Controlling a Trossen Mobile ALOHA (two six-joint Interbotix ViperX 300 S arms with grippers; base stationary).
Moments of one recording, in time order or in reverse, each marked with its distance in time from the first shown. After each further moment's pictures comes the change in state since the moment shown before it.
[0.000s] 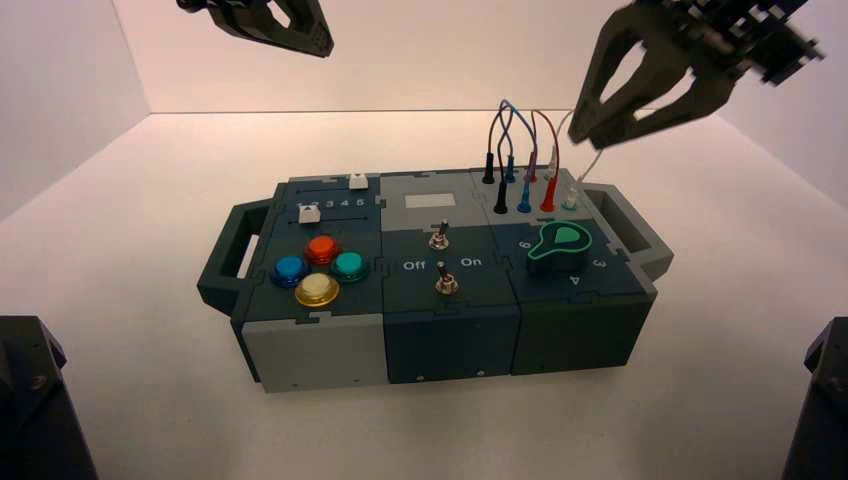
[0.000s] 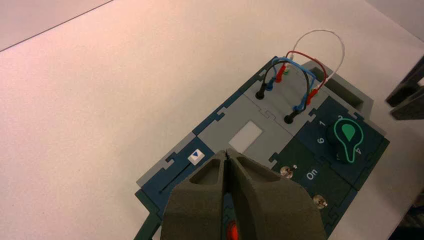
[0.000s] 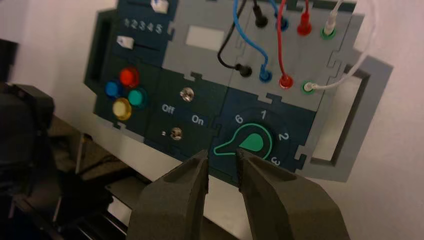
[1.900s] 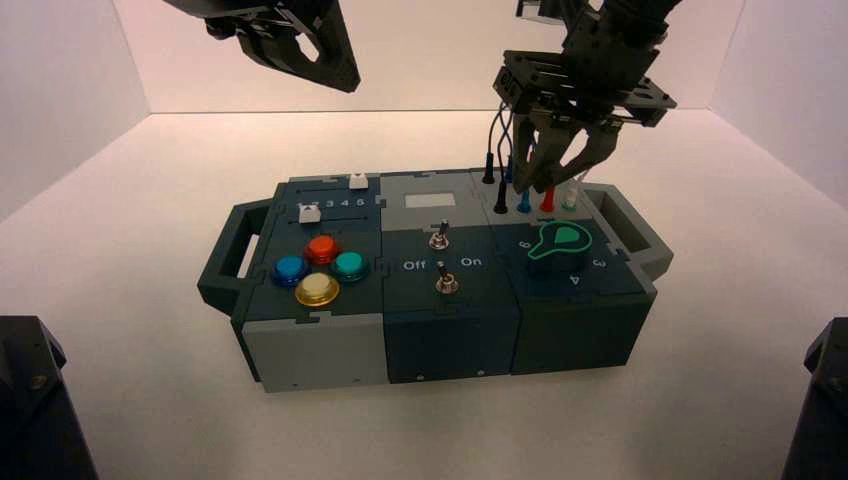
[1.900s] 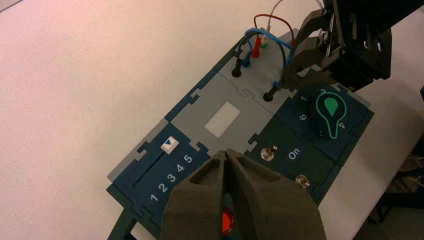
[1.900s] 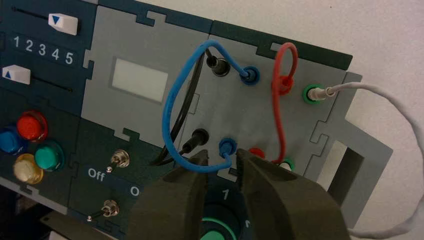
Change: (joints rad) left arm -0.089 0.072 -0.020 -0.006 0.037 0.000; right arm -0.002 0.488 -0.176 -0.132 -0.201 -0.002
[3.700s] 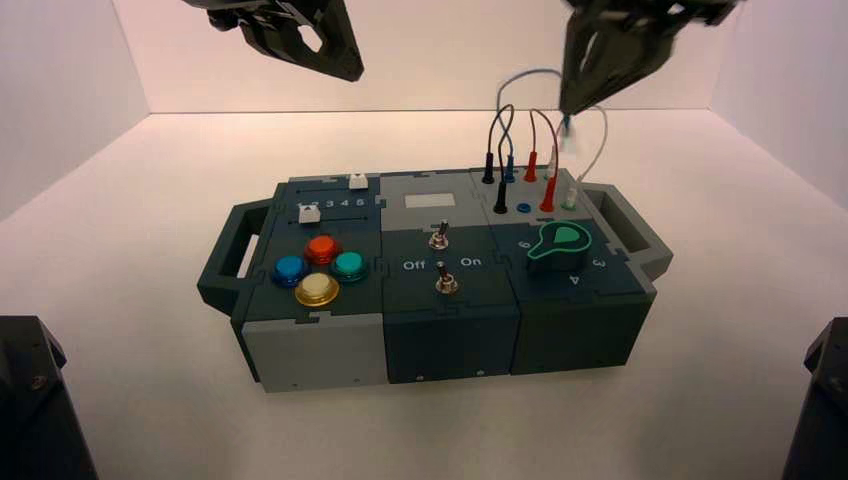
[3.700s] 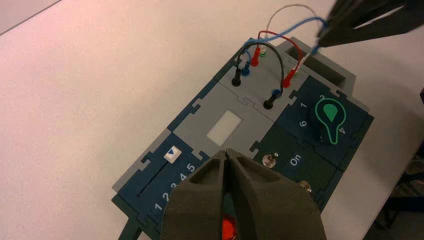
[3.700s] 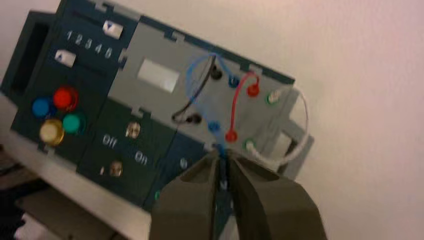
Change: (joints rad) left arm 0.000 -0.005 -0.003 0.012 -0.028 0.021; right arm -0.002 -0.314 -0.005 -0.172 0.204 0.008
